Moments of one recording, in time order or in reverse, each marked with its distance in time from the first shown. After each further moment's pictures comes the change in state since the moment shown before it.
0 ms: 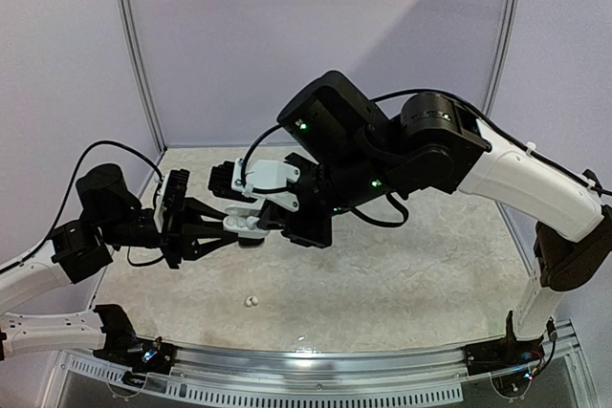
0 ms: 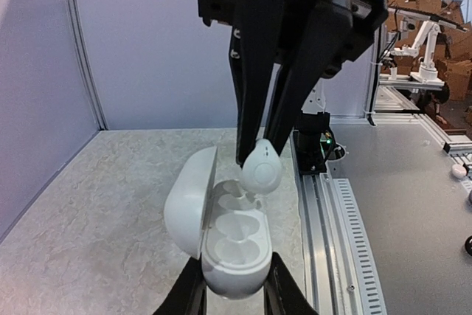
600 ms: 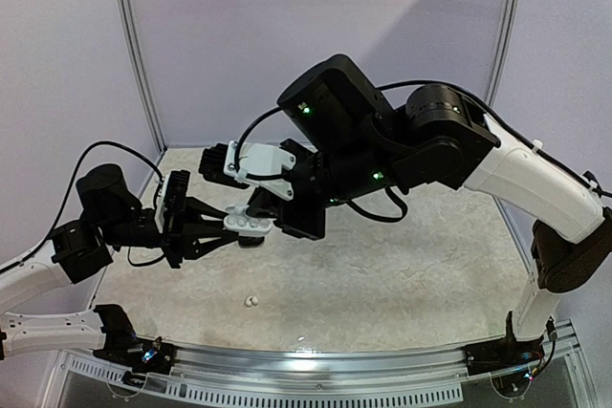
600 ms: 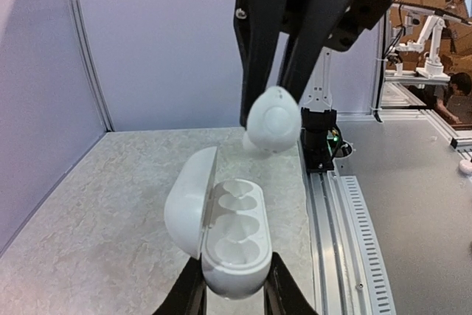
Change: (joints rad) left arm -0.005 0.000 0.000 0.000 -0.023 0.026; right arm 0.019 0.018 0.076 0.019 0.024 0.000
